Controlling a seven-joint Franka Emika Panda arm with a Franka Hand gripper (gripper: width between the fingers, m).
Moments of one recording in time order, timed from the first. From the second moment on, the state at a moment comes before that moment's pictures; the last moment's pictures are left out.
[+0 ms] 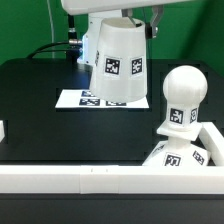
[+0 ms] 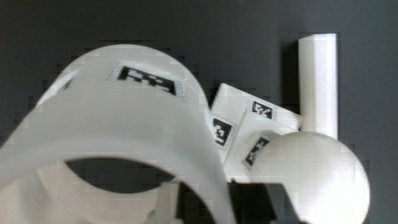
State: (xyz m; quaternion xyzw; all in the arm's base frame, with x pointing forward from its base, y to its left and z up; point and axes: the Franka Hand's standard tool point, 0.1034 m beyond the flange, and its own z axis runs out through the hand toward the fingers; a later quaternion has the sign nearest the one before) arm 0.587 0.018 0.184 -0.99 0.04 0.10 0.07
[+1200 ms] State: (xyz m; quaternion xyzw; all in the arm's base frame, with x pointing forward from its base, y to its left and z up) arm 0.617 0.105 0.221 -0.99 0.04 0.11 0.08
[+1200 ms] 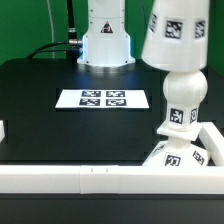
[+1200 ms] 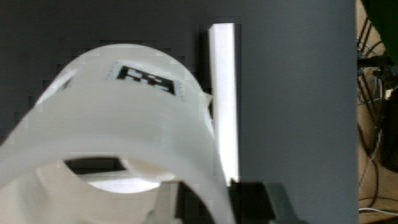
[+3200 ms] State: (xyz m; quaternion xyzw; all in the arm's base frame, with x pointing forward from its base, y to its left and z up) arm 0.609 0.073 0.161 -0.99 0.03 0.12 0.07
